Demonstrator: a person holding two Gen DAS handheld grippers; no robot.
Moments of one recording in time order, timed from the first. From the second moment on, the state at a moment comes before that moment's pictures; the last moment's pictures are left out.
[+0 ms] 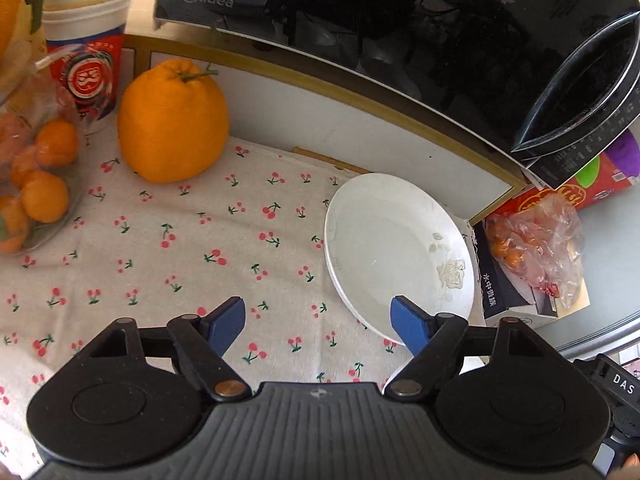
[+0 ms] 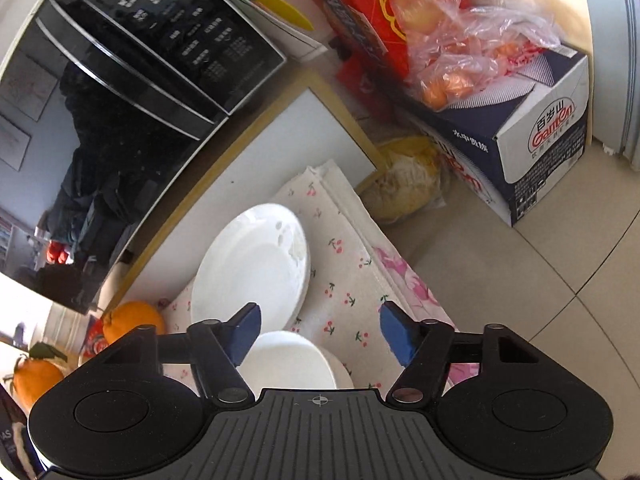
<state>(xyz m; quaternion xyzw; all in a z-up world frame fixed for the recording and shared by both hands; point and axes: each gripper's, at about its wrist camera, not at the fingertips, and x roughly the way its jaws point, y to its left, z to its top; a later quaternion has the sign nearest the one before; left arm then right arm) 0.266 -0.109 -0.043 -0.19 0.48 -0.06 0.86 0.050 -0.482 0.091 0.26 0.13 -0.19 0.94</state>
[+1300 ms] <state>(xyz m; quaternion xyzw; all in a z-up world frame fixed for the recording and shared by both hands) 0.268 -0.113 -0.029 -0.22 0.45 -0.11 0.86 0.087 -0.451 0.115 0.19 0.16 -0.16 0.96</state>
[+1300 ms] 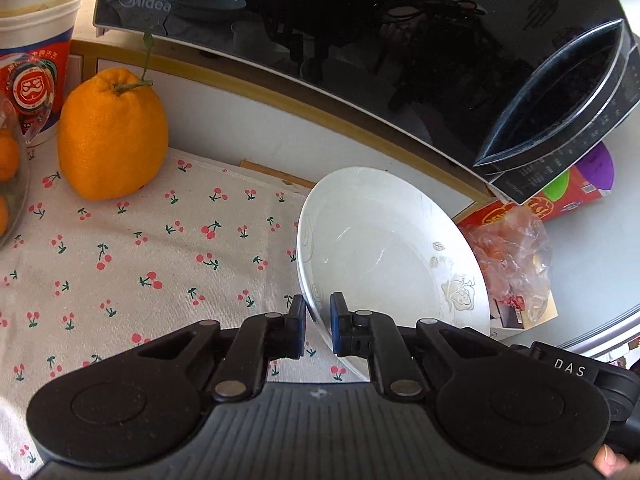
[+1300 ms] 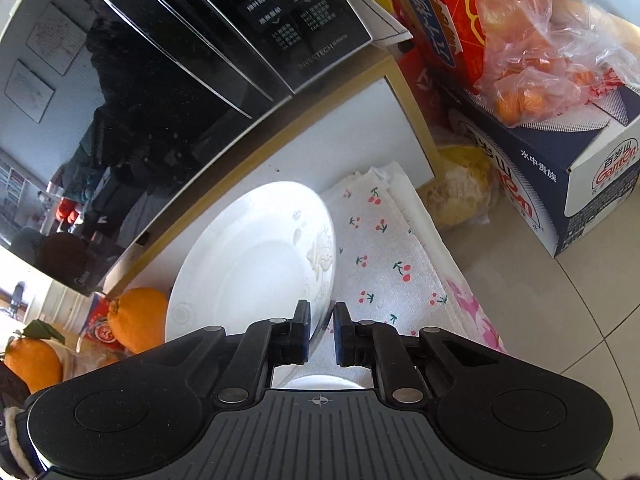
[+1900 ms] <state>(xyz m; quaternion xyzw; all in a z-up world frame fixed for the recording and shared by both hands) 0.144 -0.052 0.037 -0.19 0.37 -0.04 0.91 0.026 -0.314 0.093 0.10 0.17 -0.09 0.98</state>
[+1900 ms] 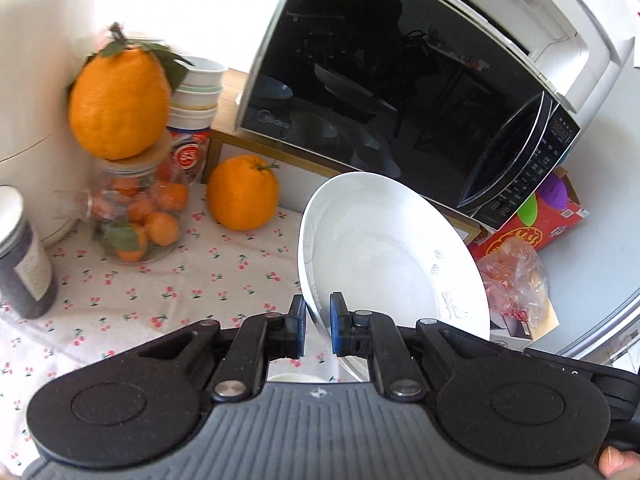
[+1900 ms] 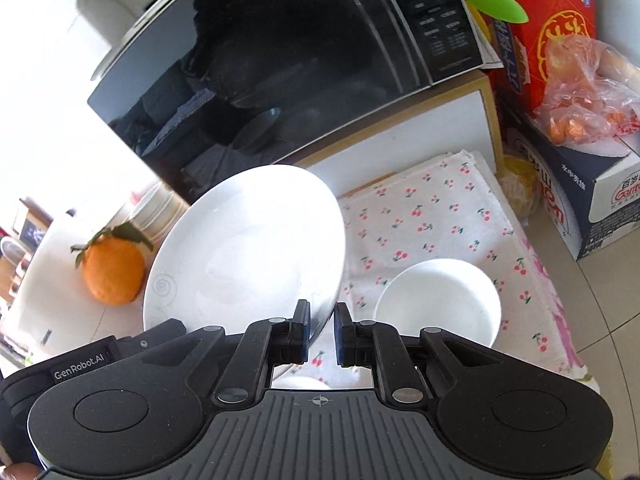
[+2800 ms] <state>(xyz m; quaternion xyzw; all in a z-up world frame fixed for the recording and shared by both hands) 0.044 0.055 0.011 -0.20 0.37 0.00 0.91 0.036 -0.191 0.009 0.00 0.23 -0.07 0.97</state>
